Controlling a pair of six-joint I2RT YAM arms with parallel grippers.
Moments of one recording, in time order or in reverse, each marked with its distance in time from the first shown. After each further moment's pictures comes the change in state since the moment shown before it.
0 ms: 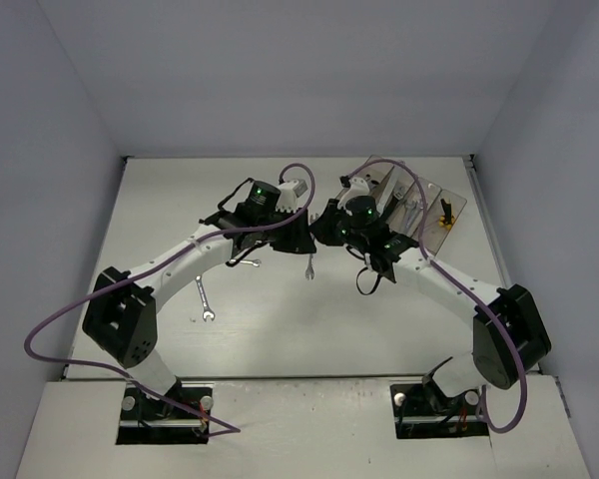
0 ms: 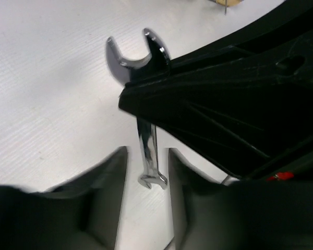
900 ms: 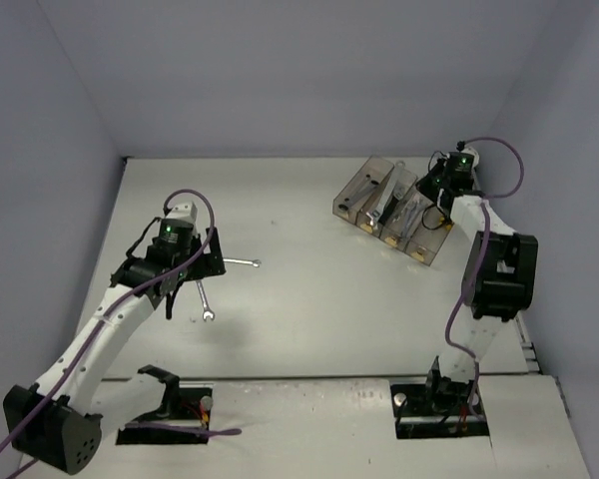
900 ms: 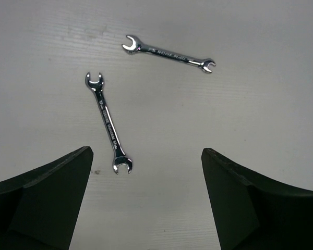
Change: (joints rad) left arm 0.269 -0.608 -0.383 -0.320 -0.535 0.000; right arm -0.702 0.422 0.366 -0.075 -0.059 -0.050
